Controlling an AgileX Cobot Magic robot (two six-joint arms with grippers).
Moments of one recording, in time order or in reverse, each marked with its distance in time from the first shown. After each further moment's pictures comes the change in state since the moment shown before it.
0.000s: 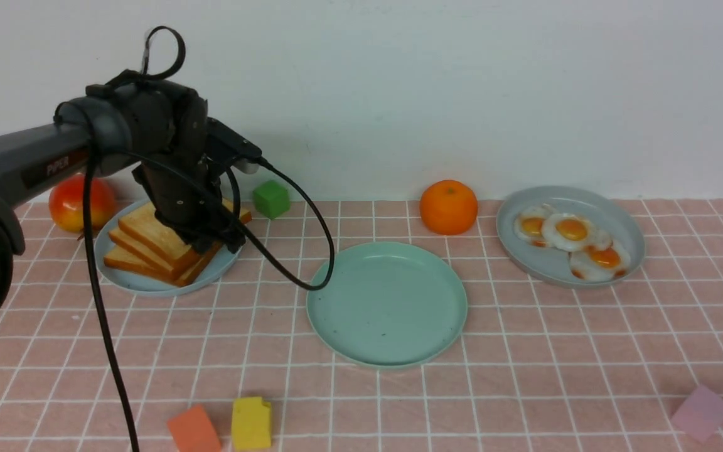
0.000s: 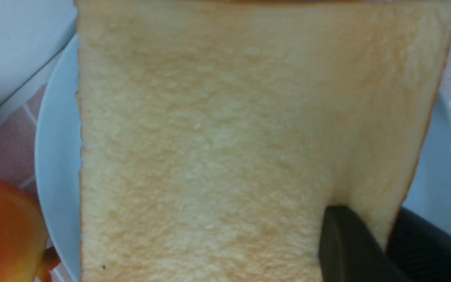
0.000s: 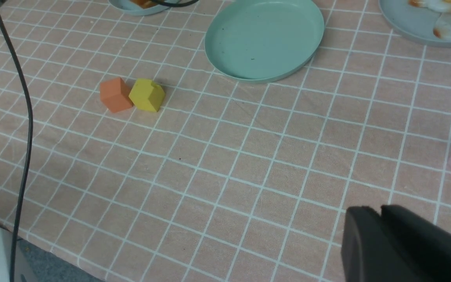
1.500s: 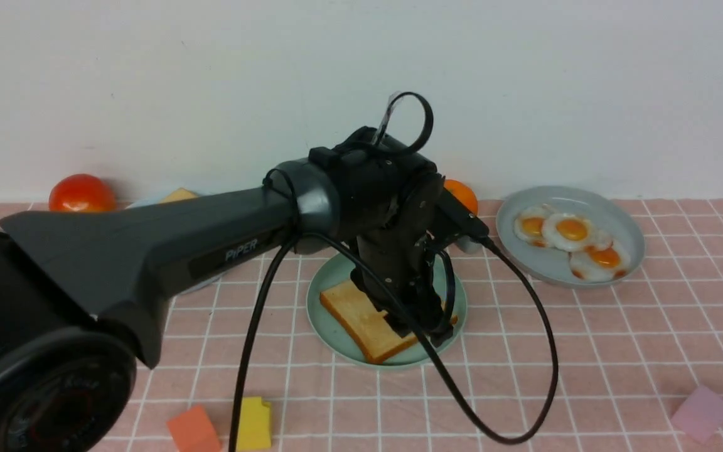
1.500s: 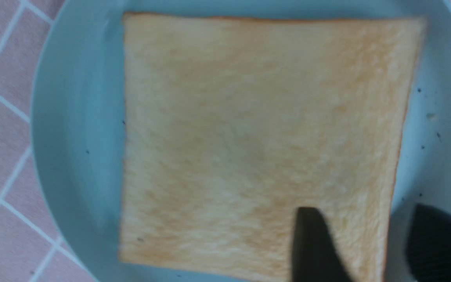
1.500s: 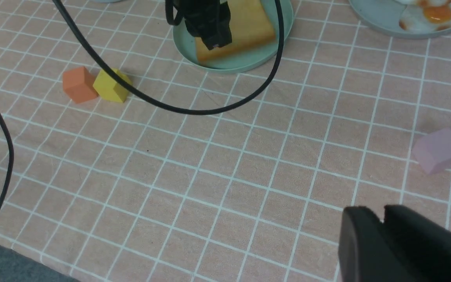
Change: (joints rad) right arm 0.000 0.001 -0.001 -0.071 0.019 0.000; left arm -0.491 -0.044 0.030 -0.082 0.043 -0.125
